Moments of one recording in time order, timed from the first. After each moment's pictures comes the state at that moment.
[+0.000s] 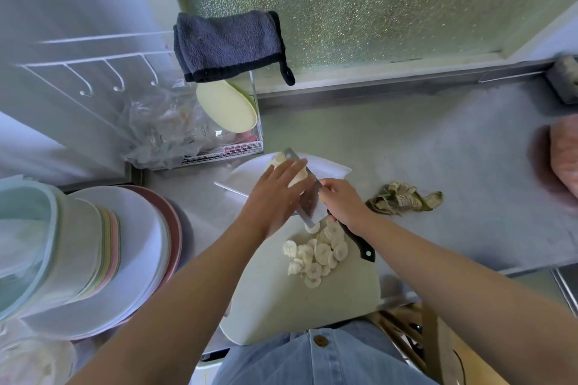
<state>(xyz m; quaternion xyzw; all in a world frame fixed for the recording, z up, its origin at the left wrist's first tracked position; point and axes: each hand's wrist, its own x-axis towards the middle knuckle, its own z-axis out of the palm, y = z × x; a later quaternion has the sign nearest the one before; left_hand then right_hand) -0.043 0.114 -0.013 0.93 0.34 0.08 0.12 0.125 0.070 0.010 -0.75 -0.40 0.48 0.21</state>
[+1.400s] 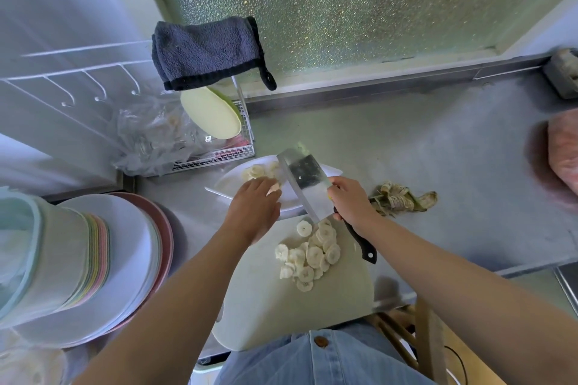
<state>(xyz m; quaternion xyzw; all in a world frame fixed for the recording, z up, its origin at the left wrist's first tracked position) -0.050 0.108 -0.021 0.90 0.41 0.00 0.11 0.153 0.064 0.009 -0.76 -0.36 0.47 0.25</state>
